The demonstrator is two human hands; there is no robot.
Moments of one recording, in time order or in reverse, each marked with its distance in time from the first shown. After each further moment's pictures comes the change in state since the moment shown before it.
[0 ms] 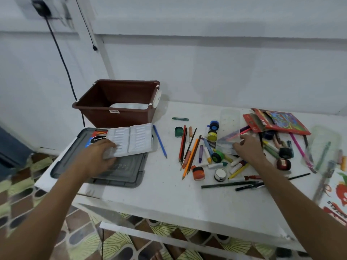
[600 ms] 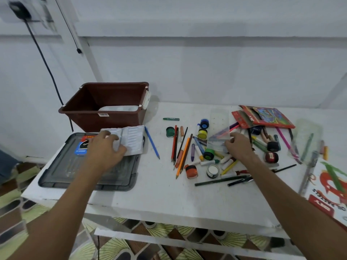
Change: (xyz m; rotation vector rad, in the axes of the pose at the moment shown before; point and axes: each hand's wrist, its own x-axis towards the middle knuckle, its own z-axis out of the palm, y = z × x) left_hand 0.028 0.062 0.006 0.027 0.133 -0.139; right_hand -0.009 -0.002 -0.001 0.032 -0.005 0.071
